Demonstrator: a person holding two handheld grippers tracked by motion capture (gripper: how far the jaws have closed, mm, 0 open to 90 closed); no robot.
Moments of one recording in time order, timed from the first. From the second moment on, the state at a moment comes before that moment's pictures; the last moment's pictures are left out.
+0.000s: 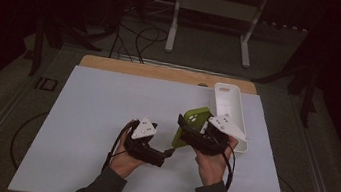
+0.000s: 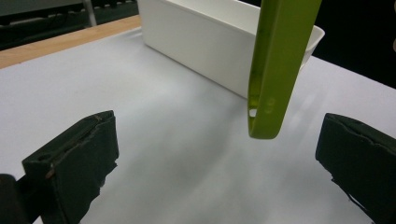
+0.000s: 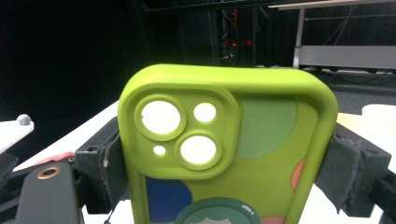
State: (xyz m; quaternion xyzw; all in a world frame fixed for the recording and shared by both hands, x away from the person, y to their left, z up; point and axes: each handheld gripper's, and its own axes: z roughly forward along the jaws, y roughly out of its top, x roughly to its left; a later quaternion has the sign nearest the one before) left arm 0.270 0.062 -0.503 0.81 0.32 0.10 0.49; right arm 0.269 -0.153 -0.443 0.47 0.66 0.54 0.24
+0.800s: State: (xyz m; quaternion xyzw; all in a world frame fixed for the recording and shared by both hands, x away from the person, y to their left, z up) left arm 0.270 0.099 -0.502 0.80 0.34 0.11 0.48; right arm 0.274 -0.155 -0.436 0.47 0.66 0.54 0.25
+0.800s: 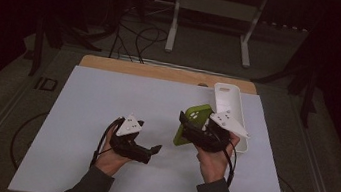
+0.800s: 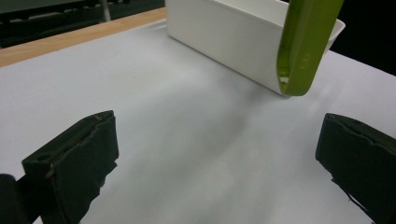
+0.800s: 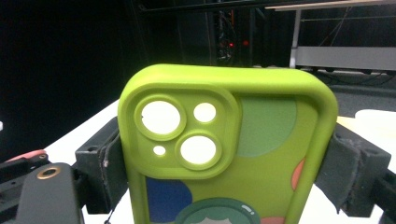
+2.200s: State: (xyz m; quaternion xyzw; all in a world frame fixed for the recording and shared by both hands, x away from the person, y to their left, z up) left arm 0.257 0.171 -0.510 0.78 0.36 0.15 0.49; right arm 0.287 -0.172 -0.430 0.48 0.66 0.52 0.26
